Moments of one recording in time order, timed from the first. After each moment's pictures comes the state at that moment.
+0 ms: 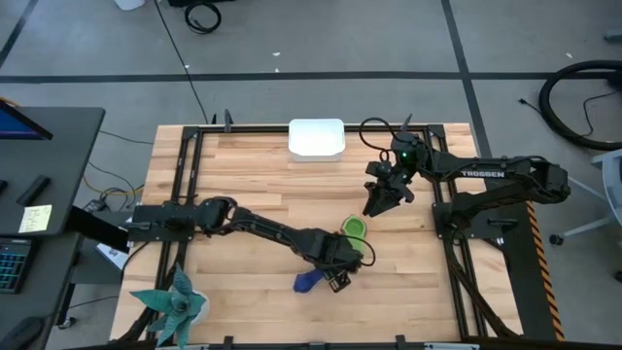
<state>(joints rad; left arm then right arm) -0.29 2.40 2.09 -0.96 -0.05 -0.83 -0.37 1.13 0.62 0.22 -1.21 0.74</state>
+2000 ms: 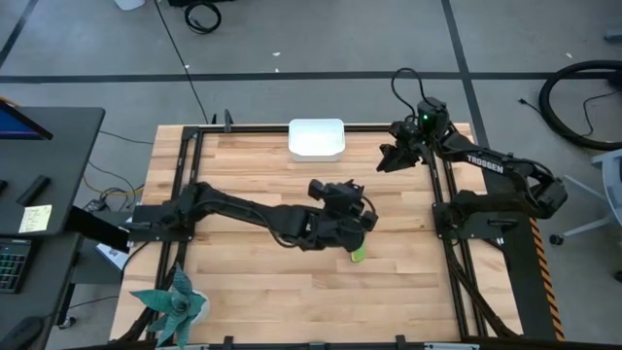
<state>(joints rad) -0.25 2.15 2.09 -0.48 -1.15 -0.64 -0.90 1.12 0.62 0.30 -1.57 0.68</state>
